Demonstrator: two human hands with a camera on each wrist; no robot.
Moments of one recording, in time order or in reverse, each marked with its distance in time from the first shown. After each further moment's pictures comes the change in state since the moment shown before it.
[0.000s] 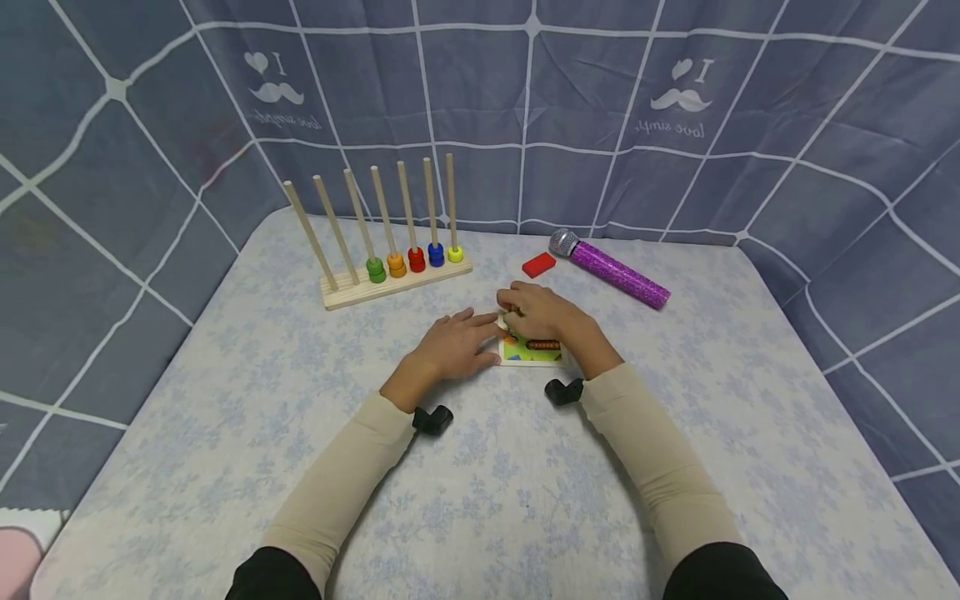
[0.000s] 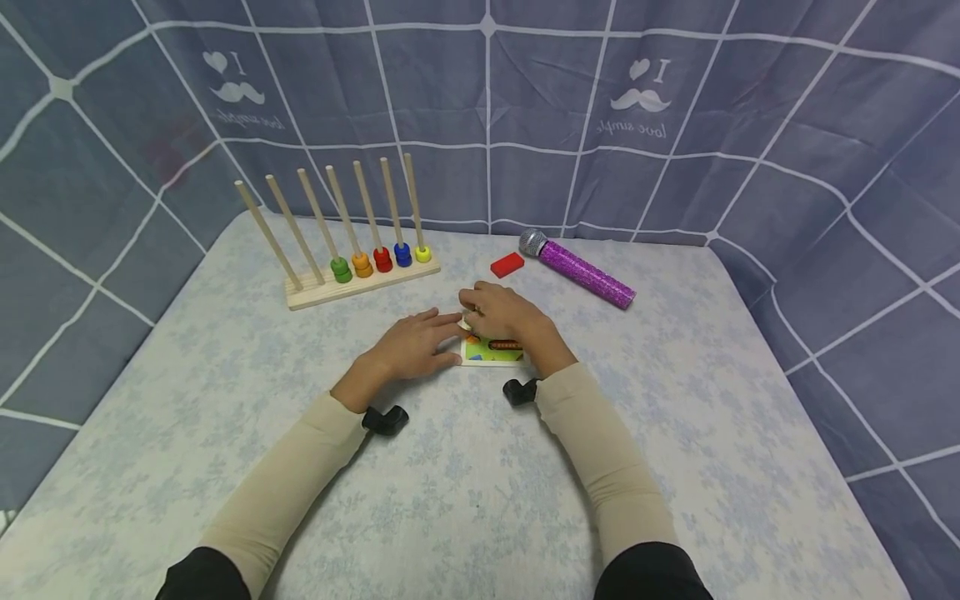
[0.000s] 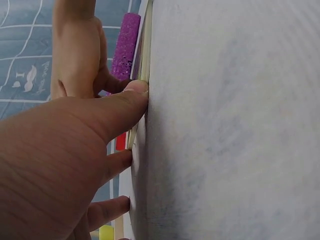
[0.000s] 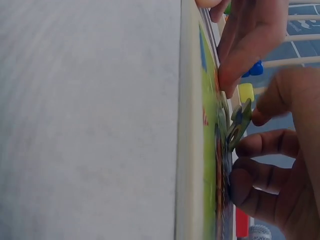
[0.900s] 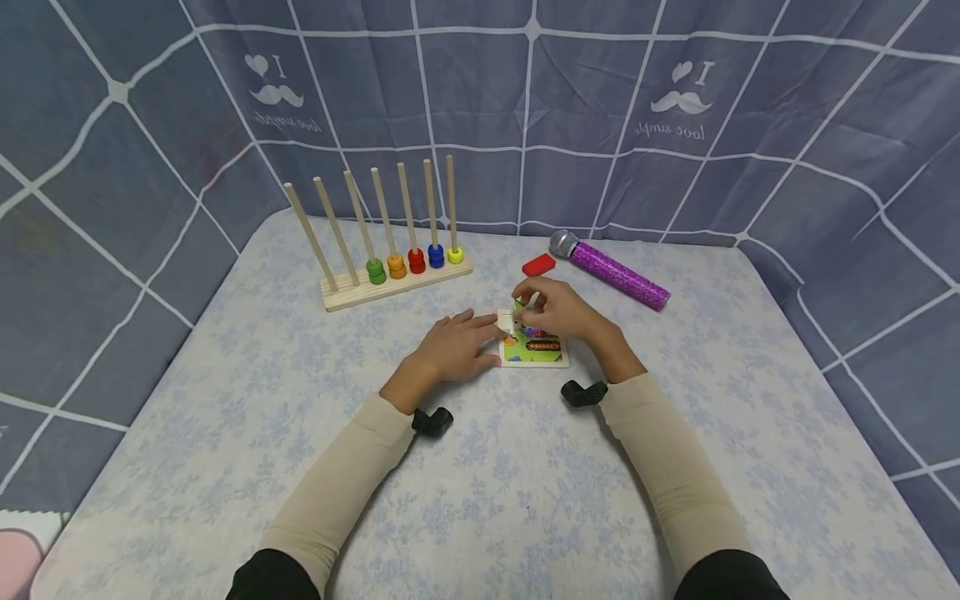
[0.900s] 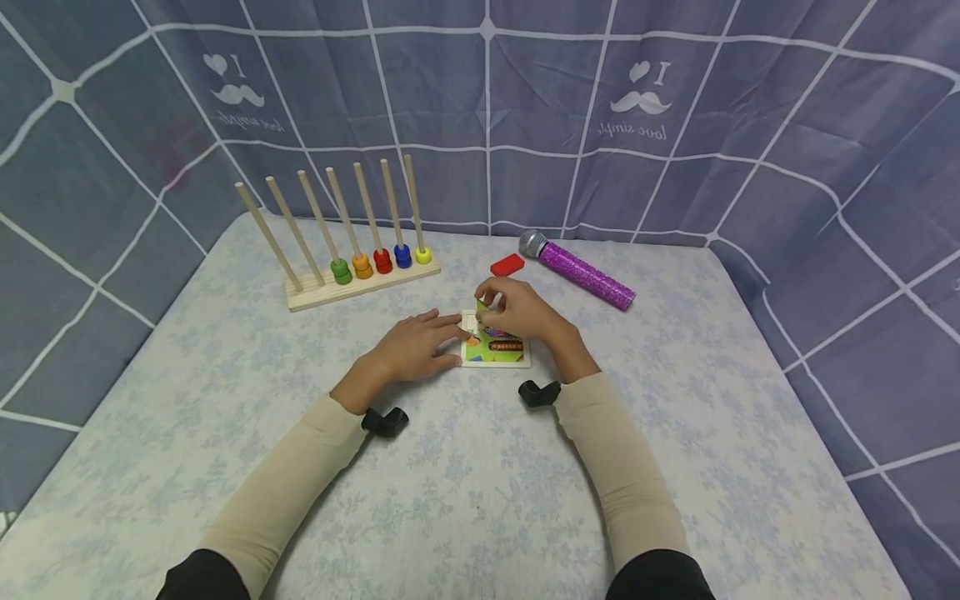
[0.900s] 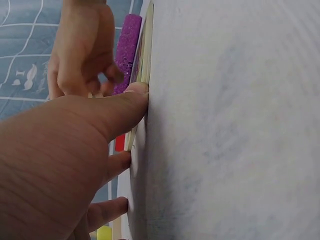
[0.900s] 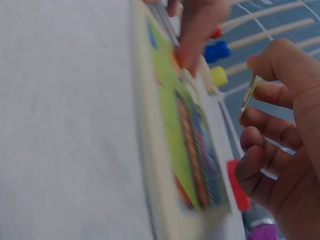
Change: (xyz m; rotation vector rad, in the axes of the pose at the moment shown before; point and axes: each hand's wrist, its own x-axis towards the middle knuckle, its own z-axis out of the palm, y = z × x) left_hand -0.001 0.001 -0.001 -0.015 -0.006 -0.010; right_hand -0.027 0.021 -0.003 0.433 0.240 -0.029
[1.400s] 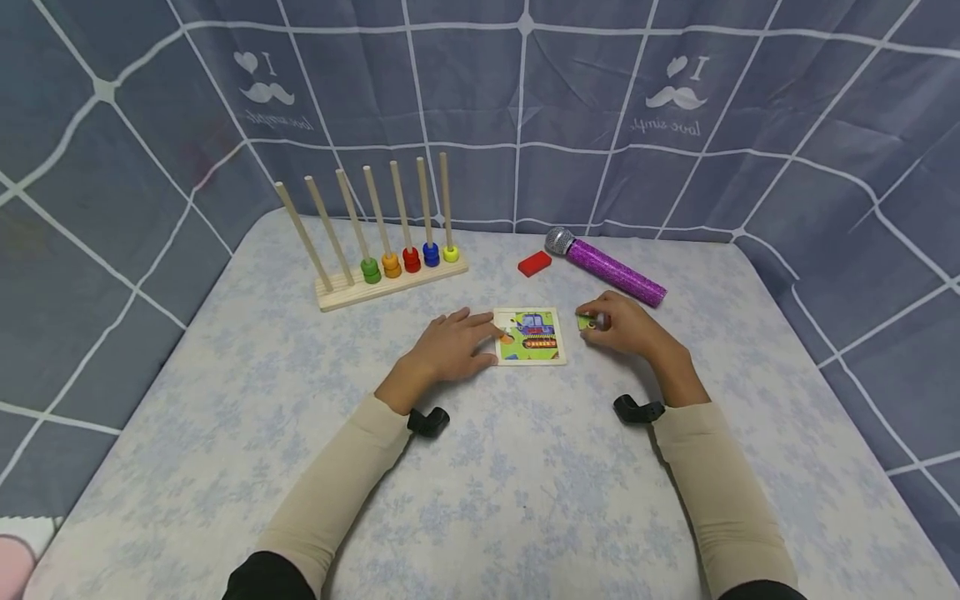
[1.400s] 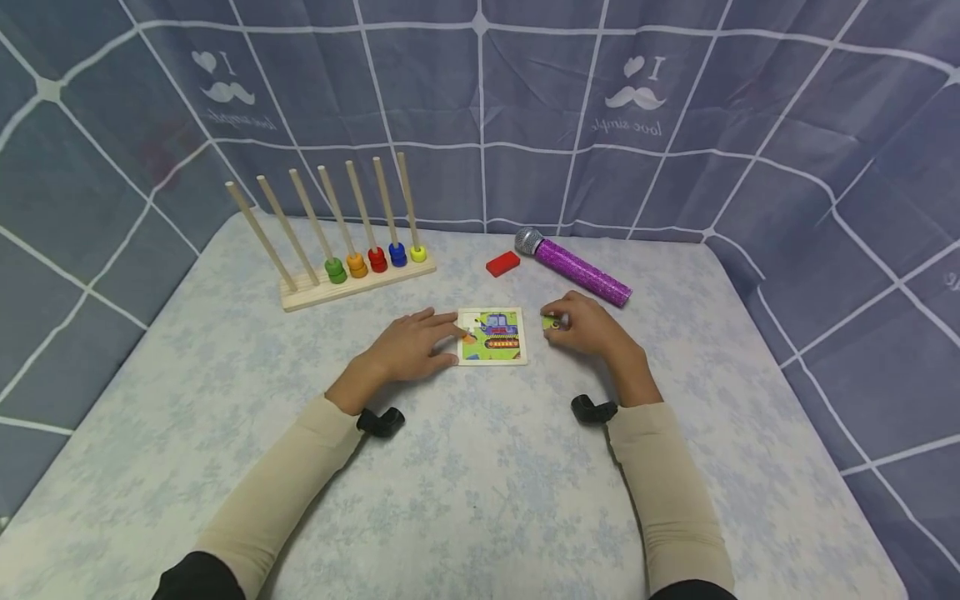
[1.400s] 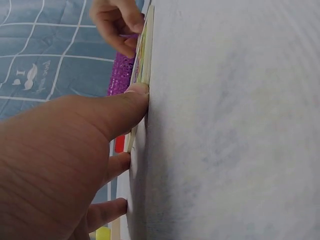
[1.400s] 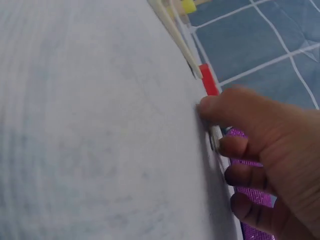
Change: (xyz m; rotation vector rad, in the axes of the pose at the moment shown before) left_hand 0.002 0.001 0.002 -0.012 -0.013 -0.014; right_hand -0.078 0.047 -0.041 -0.253 0.032 0.159
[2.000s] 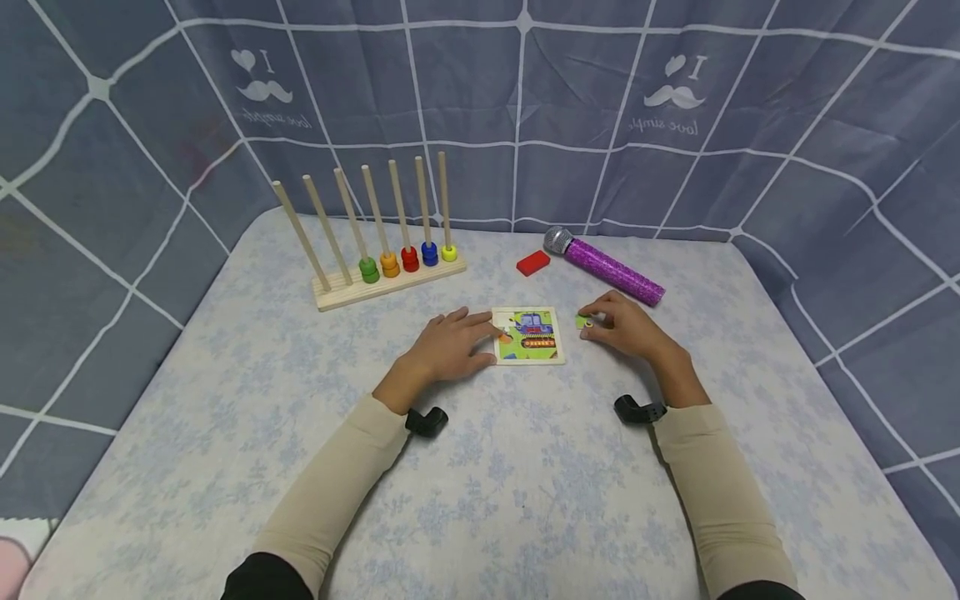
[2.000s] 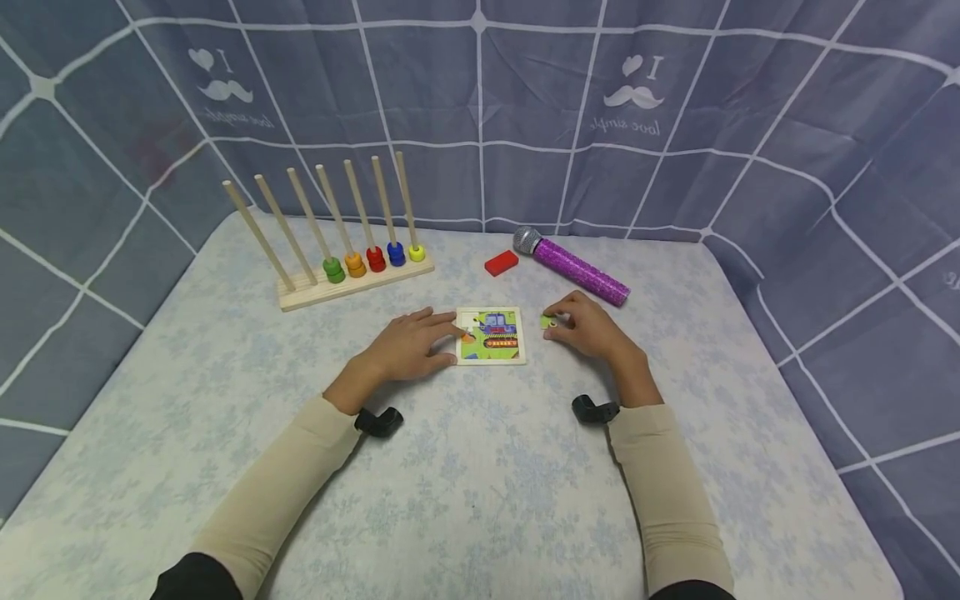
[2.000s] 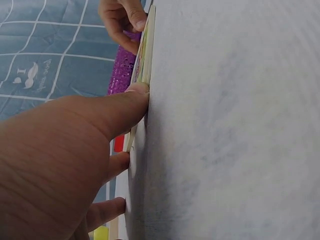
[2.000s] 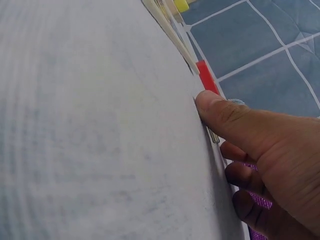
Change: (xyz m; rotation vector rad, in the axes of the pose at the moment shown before) left_hand -0.001 -0.004 0.002 -0.019 0.019 0.016; right_hand -0.006 0.008 0.006 0.093 0.017 0.057
